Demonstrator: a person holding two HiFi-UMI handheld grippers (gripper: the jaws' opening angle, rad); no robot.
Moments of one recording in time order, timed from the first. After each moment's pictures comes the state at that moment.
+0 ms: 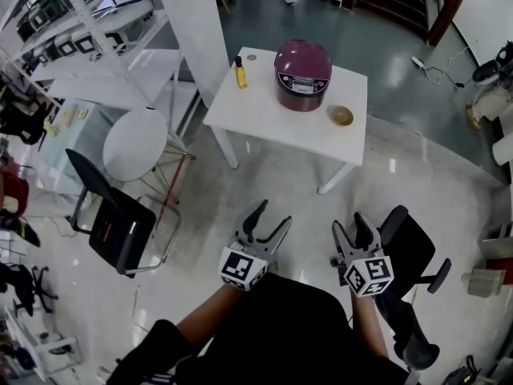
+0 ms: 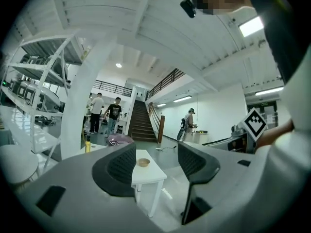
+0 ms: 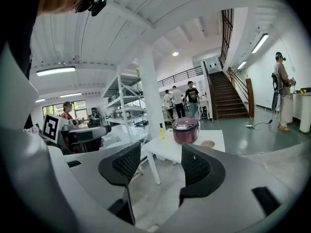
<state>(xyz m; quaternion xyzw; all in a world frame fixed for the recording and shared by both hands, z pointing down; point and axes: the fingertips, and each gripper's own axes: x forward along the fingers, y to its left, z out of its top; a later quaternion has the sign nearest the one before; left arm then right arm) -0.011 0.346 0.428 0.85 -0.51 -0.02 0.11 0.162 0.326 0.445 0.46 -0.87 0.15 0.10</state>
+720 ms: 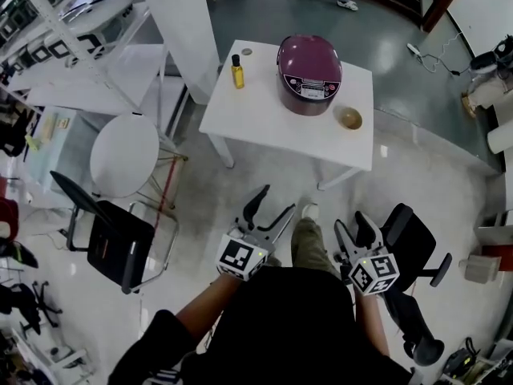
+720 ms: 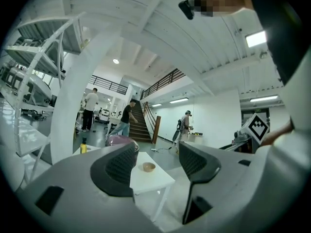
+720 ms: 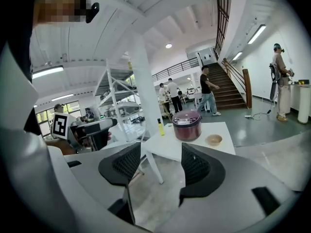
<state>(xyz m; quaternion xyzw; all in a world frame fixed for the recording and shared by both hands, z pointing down) -0.087 0.232 0.438 0.88 -0.46 -0.03 0.12 0.091 0.250 0.471 0.47 -0.85 0.20 0.12</state>
